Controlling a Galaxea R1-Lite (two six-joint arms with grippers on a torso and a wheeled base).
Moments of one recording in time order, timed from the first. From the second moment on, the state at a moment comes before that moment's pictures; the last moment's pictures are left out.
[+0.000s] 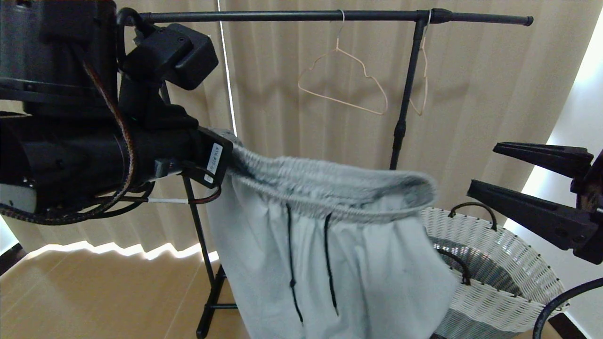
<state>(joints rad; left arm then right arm) -0.67 1.49 -1.22 0.04 0.37 0.24 0.43 1.11 -0.68 -0.38 0.31 -0.04</state>
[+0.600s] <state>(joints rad) -0.62 1.38 -1.06 0.03 0.38 0.24 0.31 1.10 -0.62 -0.37 0.21 -0.13</state>
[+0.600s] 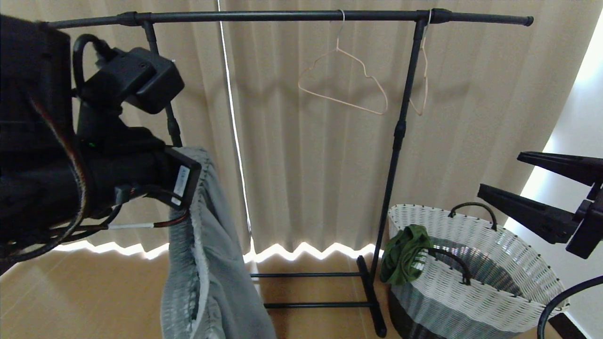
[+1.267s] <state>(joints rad) -0.34 1.03 -0.74 0.01 0.27 0.33 0.10 1.06 -0.55 -0.28 0.03 -0.30</state>
